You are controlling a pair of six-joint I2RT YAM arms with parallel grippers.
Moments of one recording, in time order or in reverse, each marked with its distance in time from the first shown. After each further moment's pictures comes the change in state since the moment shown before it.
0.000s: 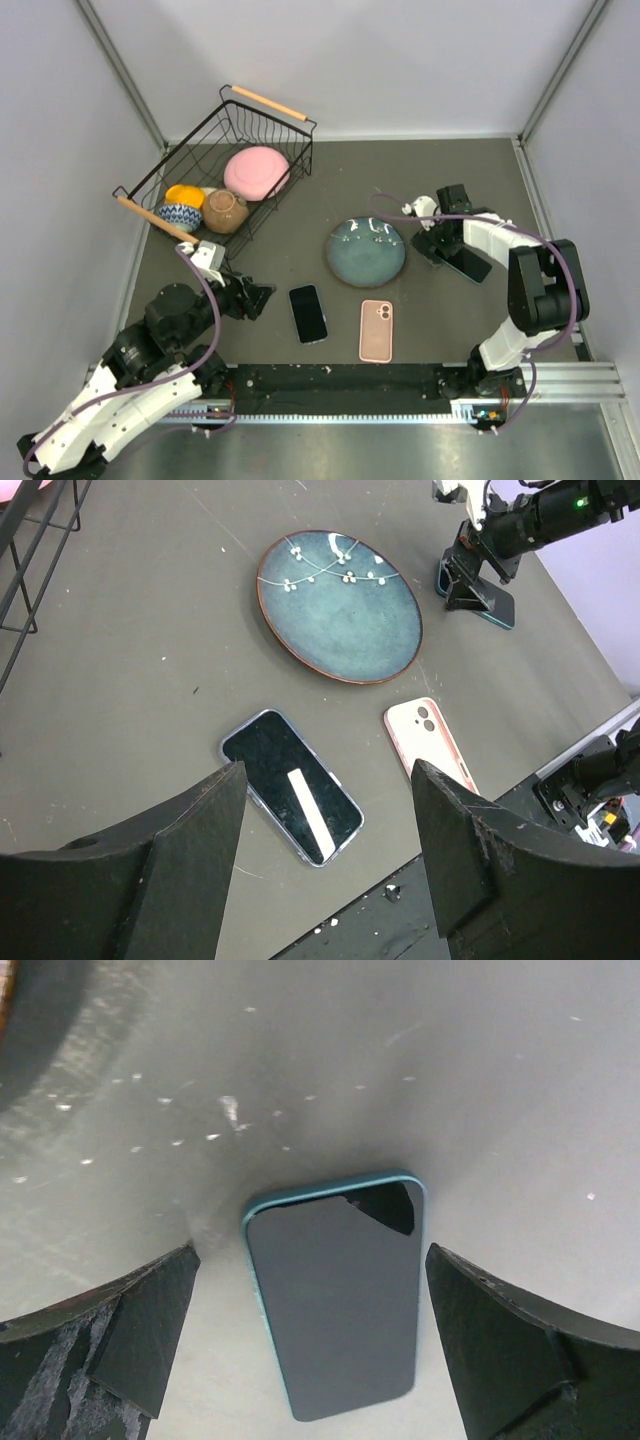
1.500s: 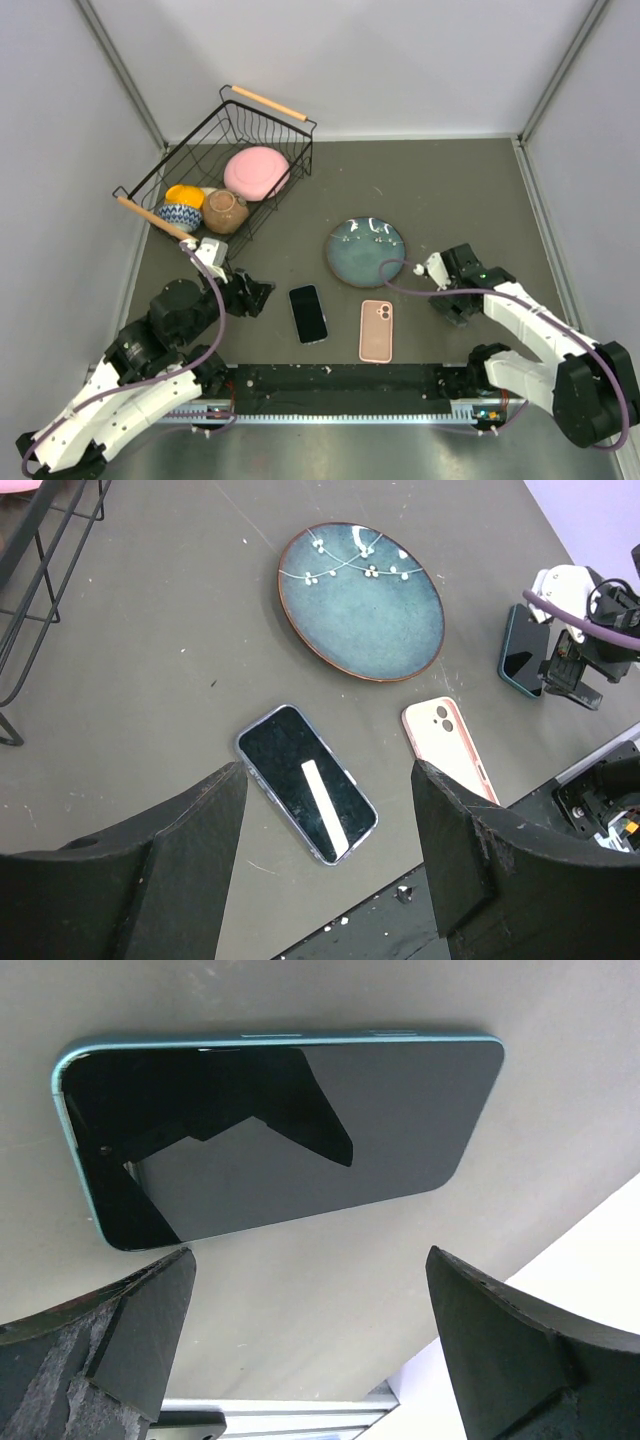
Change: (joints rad) left arm 0.009 0.047 0.014 -0.016 -0.024 0.001; right arm 0.151 -0.594 -0.437 -0.268 0.252 0.062
